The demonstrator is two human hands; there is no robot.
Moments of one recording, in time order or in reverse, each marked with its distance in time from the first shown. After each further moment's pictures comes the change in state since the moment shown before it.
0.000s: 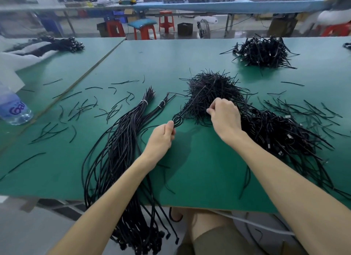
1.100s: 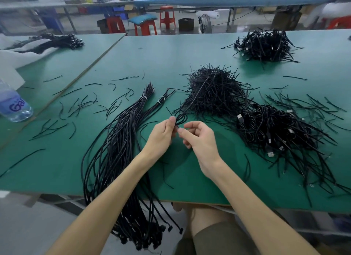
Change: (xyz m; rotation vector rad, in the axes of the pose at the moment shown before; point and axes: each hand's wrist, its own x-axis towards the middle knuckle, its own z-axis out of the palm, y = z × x) left_hand -0.006 0.002 0.003 -0.052 -0.029 0.123; right_hand -0.095 -0.045 0.020 1.303 -0.266 0.362
